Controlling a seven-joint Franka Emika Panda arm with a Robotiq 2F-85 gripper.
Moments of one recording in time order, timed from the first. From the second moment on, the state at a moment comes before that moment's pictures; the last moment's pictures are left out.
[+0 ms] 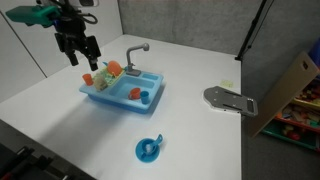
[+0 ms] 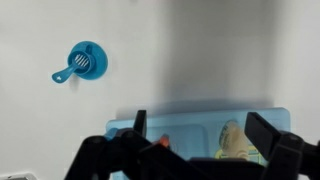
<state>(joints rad) 0.00 -0.03 0.03 -2.36 -0.09 2.19 0.15</state>
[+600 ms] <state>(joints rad) 0.06 0.06 0.06 -2.35 -0.02 2.36 0.15</state>
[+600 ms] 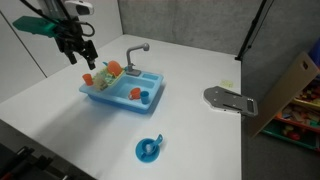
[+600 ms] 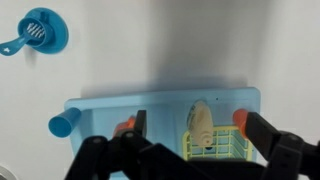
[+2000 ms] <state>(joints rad) 0.13 0.41 0.05 -2.06 0.00 2.37 0.30</state>
